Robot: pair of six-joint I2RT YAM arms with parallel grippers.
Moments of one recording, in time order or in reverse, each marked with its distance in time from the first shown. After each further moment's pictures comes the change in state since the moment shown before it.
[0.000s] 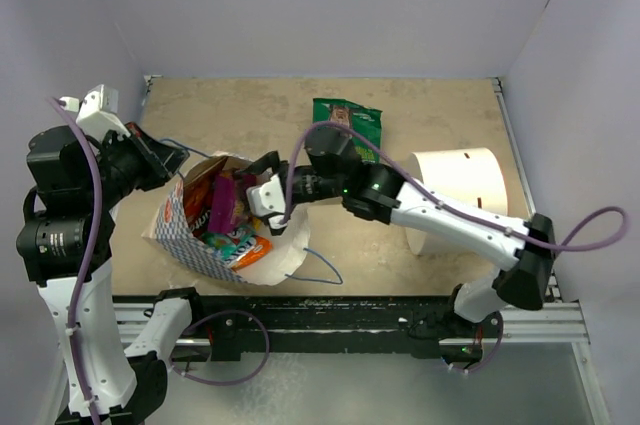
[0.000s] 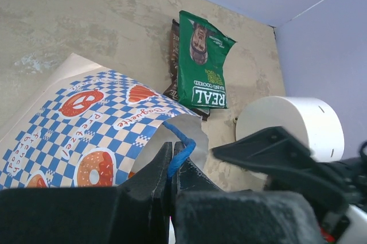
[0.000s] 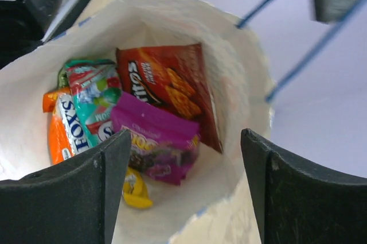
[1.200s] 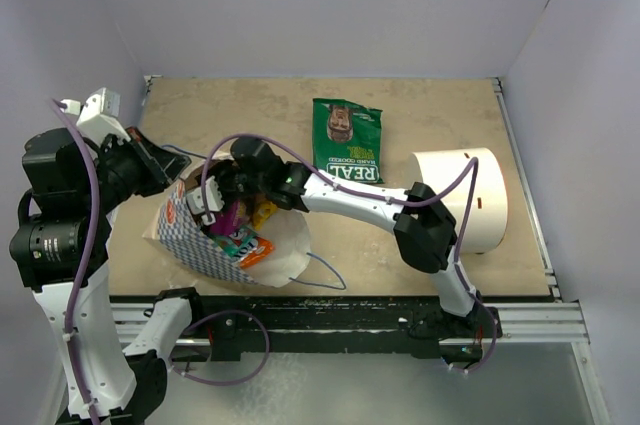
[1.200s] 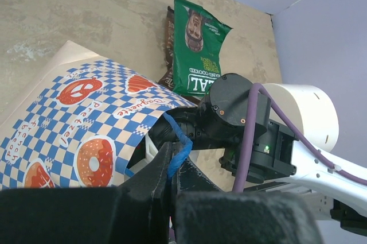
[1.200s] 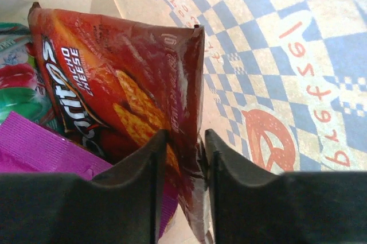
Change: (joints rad) left arm 0.000 0.013 0.060 -0.080 0.038 0.010; right arm 0.022 0.617 0.353 0.159 0.079 -0.208
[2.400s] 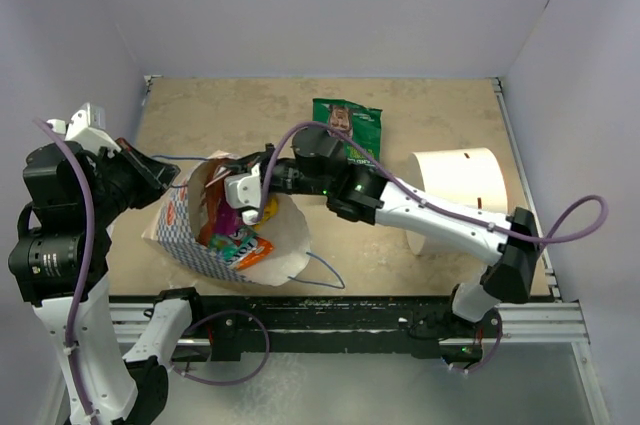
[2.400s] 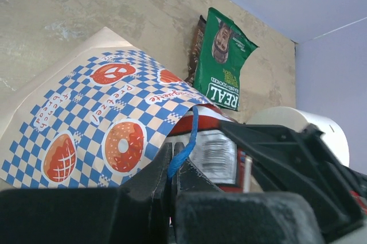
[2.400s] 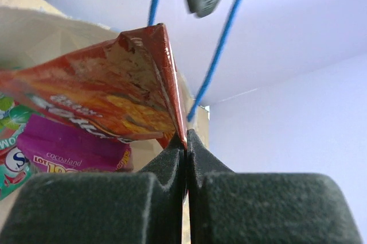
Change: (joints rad) left arm 0.000 -0.042 -0.010 -0.066 -0.168 -0.098; right arm 0.024 -0.458 -0.261 0.035 0.094 0.106
